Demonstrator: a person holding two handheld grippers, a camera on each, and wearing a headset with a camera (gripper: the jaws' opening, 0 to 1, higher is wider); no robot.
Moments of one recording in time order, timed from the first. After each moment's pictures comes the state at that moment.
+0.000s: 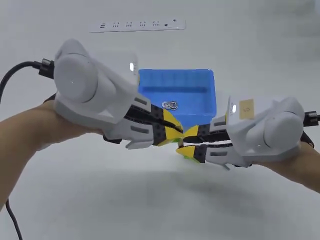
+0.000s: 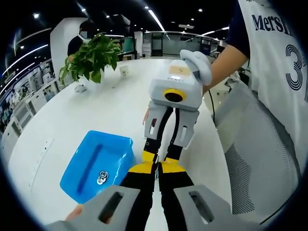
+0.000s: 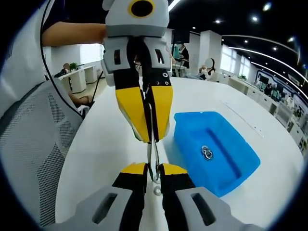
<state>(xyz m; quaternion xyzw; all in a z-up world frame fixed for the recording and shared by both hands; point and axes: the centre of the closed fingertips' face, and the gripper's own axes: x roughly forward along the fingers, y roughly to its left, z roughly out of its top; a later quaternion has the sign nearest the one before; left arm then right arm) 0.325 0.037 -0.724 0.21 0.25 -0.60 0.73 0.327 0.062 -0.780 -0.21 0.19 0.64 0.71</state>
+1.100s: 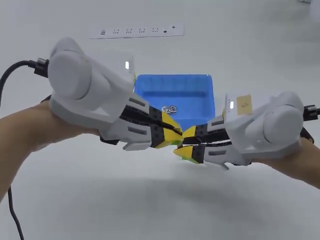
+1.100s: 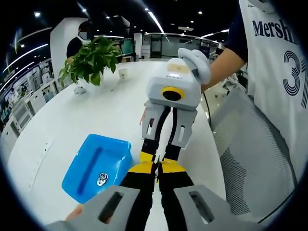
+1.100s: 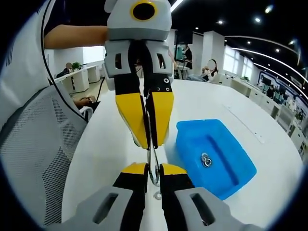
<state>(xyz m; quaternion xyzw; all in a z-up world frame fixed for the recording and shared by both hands) 0.320 0.039 -0.707 0.20 0.25 -0.61 0.73 0.322 0.067 -0.759 -0.21 0.19 0.65 0.70</state>
